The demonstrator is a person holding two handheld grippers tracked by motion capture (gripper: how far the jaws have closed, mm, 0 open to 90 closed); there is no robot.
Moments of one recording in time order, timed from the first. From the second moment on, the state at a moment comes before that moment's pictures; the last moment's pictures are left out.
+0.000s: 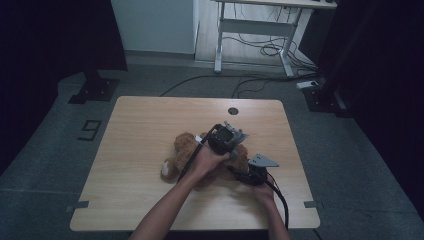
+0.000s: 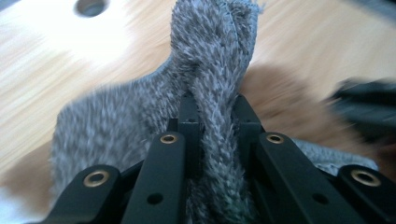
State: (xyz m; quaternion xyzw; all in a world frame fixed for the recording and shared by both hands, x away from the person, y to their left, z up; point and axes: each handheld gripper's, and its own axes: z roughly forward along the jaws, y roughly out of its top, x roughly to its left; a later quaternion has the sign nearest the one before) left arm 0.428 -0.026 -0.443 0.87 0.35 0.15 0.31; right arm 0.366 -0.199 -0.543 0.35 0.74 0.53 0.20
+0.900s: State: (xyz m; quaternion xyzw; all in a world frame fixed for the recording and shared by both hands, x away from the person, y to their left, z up) left arm 0.404 -0.006 -0.411 0.84 0.34 0.10 0.40; right arm 0.365 -0.197 -0.543 0.33 0.75 0.54 0.20
